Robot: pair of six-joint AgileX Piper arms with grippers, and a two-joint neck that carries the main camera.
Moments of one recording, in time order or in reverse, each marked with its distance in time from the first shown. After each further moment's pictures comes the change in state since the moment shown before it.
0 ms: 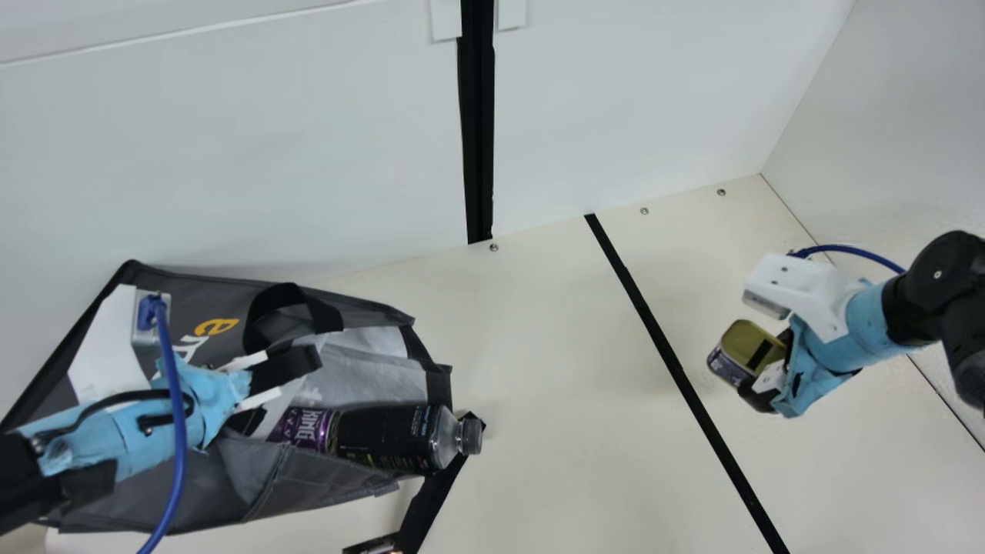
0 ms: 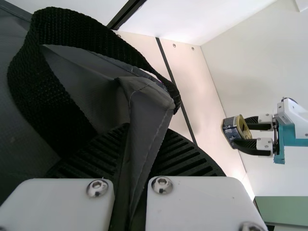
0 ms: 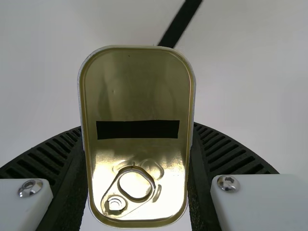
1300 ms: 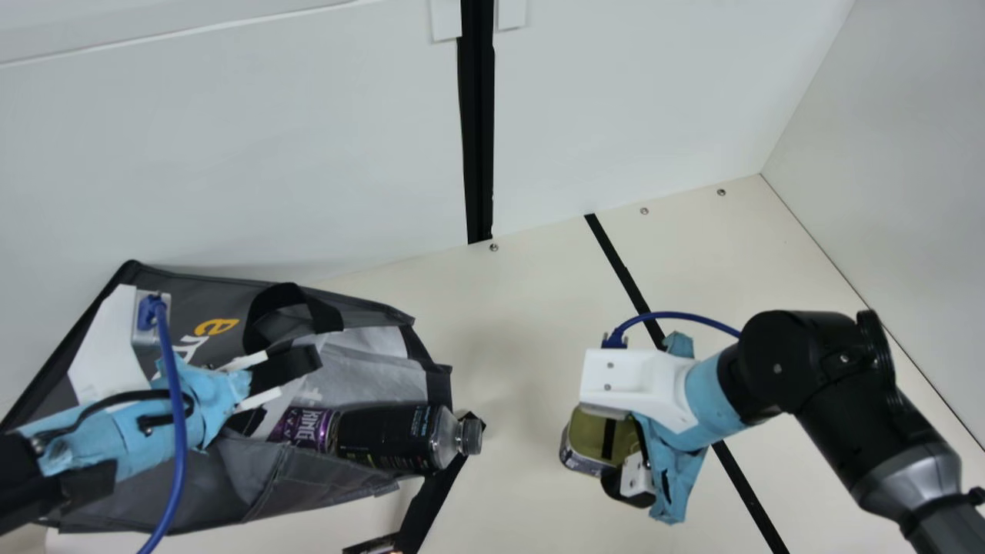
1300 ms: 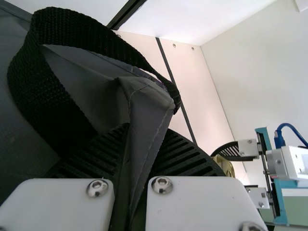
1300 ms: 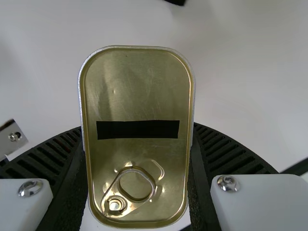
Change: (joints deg) left arm 0.0 0.0 0.0 0.0 0.0 0.0; right arm 32.6 -12.0 11.9 3.9 0.0 5.2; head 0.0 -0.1
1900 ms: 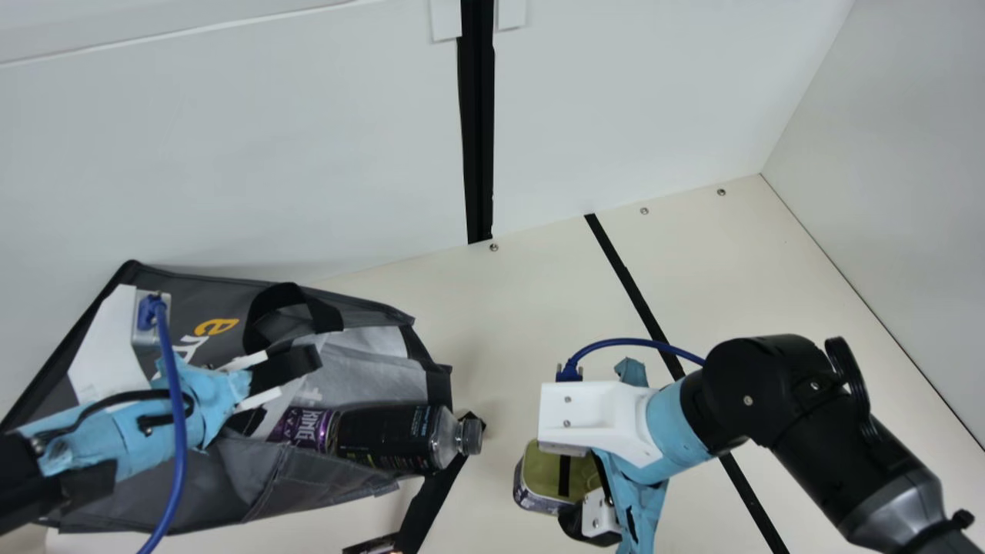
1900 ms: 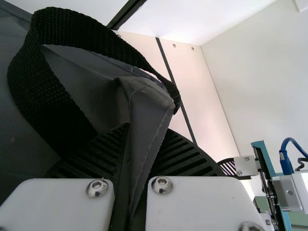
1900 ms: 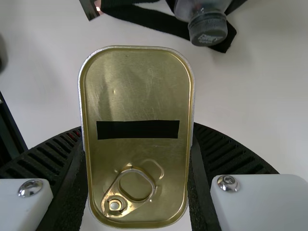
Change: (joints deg) left arm 0.0 0.0 0.0 0.0 0.0 0.0; right arm 7.3 -1.6 1.1 5.5 0.0 1.8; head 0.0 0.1
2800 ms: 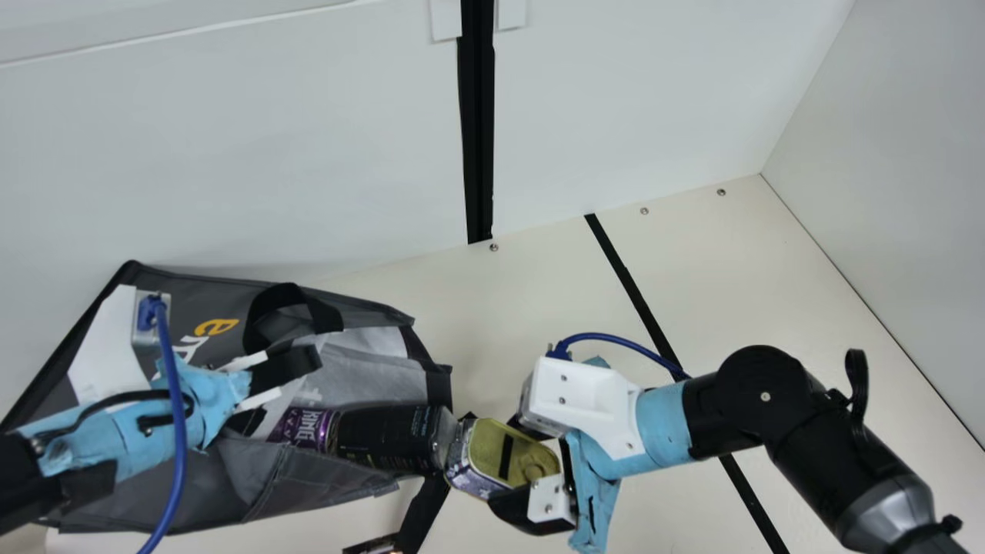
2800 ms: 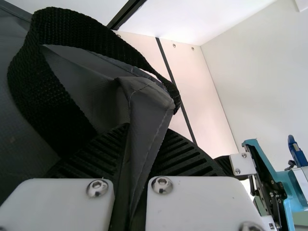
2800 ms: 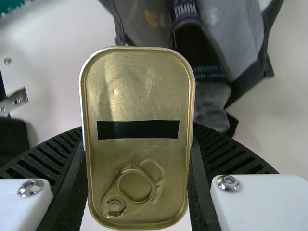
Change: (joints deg) left arm 0.0 0.0 0.0 0.0 0.0 0.0; right arm -3.9 0.5 7.4 27.1 -8.3 -14.4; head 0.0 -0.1
